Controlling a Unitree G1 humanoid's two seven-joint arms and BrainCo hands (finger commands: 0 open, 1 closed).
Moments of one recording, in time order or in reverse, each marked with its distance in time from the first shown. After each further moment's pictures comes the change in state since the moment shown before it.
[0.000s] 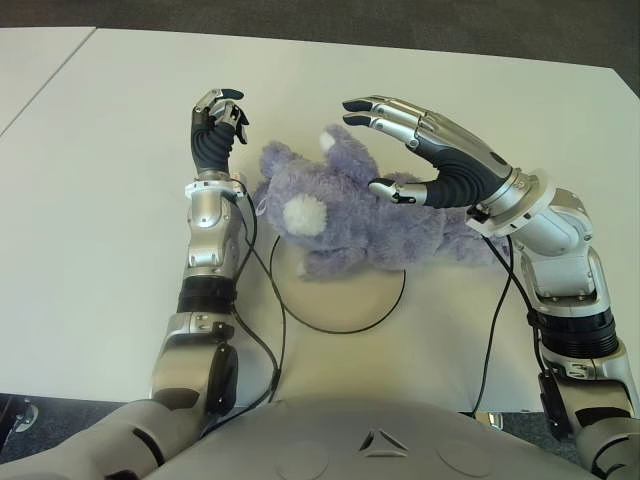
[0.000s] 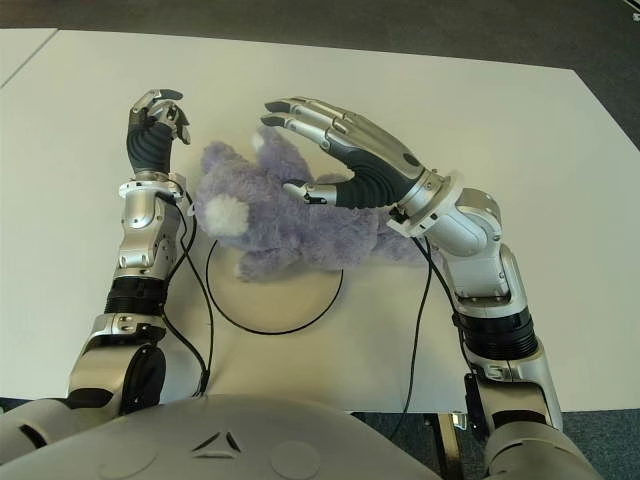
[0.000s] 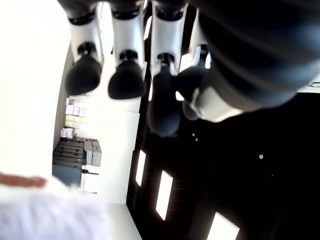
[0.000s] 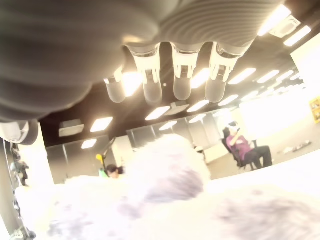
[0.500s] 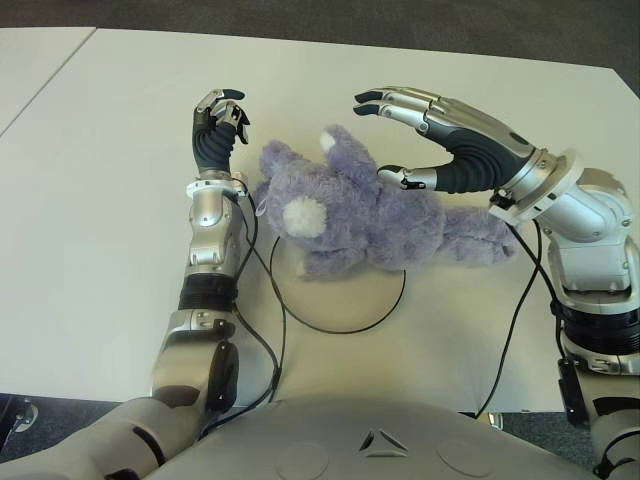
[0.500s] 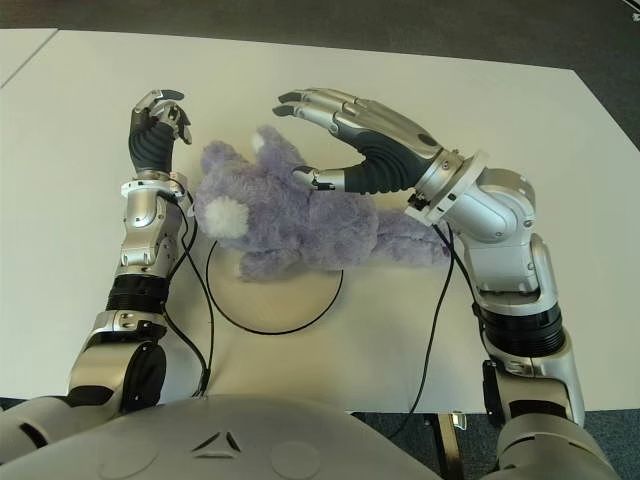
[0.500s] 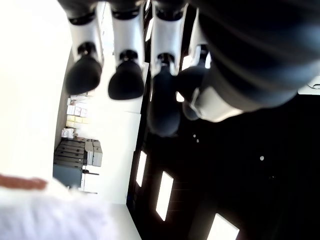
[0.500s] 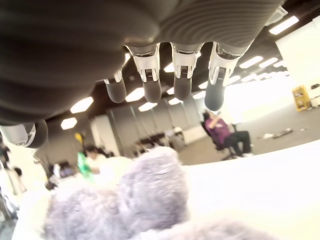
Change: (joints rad) left arm -0.017 0.000 0.001 0.030 -0.009 -0.016 0.000; right arm -0.086 -0.110 -0.028 -0.082 -0.028 0.182 0.115
